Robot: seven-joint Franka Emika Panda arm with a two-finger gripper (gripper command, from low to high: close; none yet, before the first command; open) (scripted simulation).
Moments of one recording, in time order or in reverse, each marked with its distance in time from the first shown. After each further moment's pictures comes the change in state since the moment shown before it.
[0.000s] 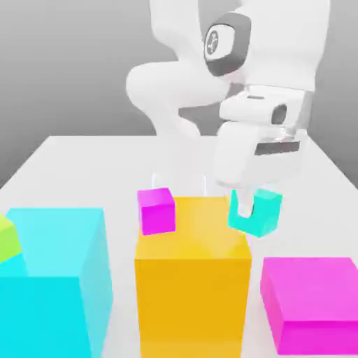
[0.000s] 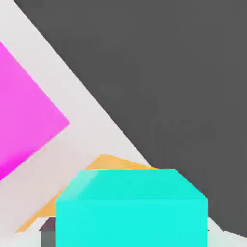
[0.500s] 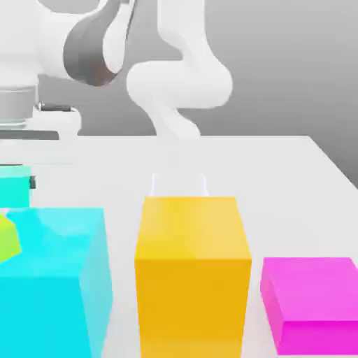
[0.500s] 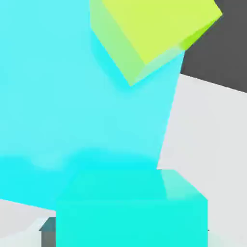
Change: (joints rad) arm -0.354 0.058 -0.510 -0.053 0.182 0.037 -0.289
